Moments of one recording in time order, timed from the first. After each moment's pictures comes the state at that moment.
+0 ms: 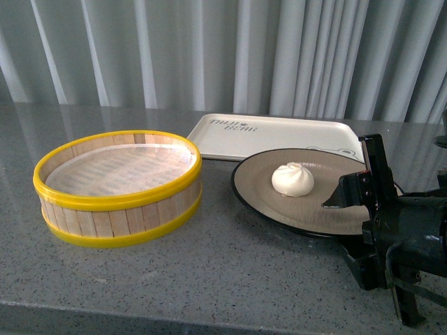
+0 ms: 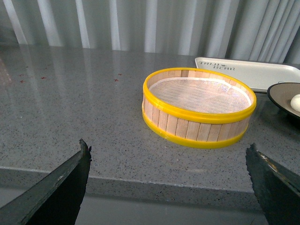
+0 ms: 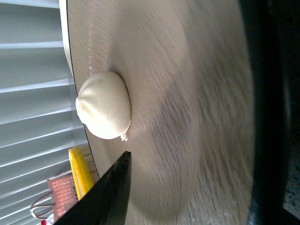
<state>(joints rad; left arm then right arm) 0.00 0.00 0.03 0.00 0.00 0.00 0.30 1.74 0.69 0.57 -0.03 1.51</state>
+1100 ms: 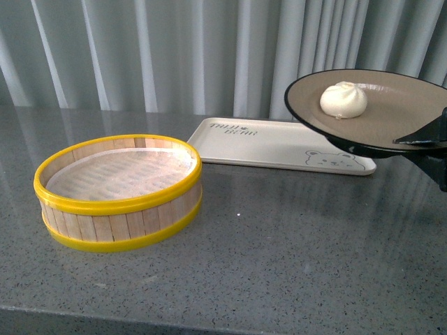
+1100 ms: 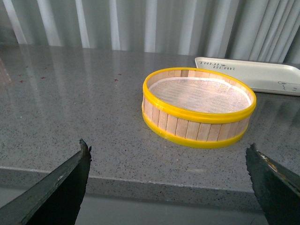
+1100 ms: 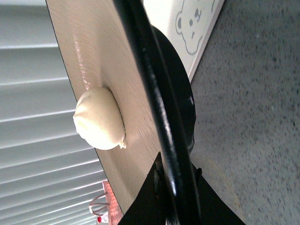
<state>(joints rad) 0.00 0.00 0.03 0.00 0.00 0.00 0.05 1.58 0.75 0.56 -0.25 1.49</state>
